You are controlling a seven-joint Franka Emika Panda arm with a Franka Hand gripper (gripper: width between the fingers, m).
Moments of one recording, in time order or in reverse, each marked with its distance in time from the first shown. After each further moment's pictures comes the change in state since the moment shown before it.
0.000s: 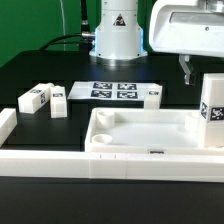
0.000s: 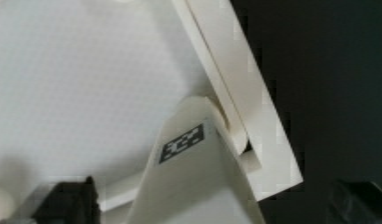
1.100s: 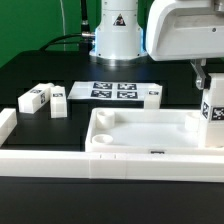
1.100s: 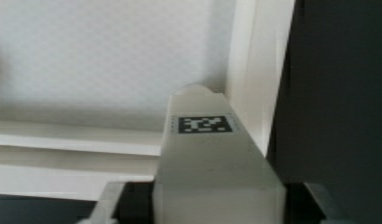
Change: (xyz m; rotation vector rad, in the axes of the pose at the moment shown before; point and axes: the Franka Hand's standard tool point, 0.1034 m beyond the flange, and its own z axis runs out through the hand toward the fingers) arm 0.002 0.001 -0.001 -0.001 0.000 -0.407
